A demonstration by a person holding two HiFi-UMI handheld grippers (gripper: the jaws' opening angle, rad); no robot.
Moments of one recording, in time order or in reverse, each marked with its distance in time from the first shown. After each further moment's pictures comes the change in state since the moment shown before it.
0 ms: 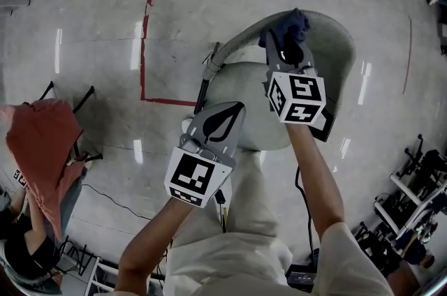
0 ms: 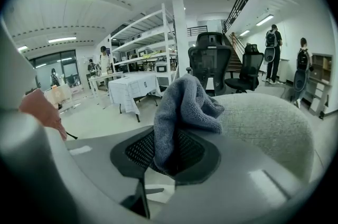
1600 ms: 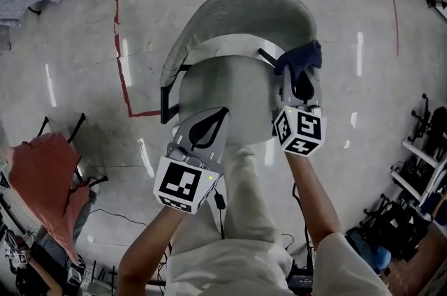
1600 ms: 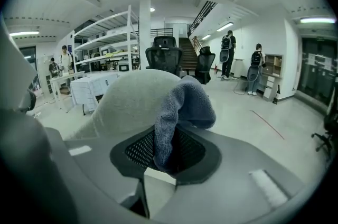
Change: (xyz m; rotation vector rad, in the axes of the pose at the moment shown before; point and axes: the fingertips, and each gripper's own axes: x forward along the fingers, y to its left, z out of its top) left arm 0.044 -0.064 -0.030 0.059 0.085 -0.111; right arm -0.142 -0.127 -0.105 0.162 0.001 -0.386
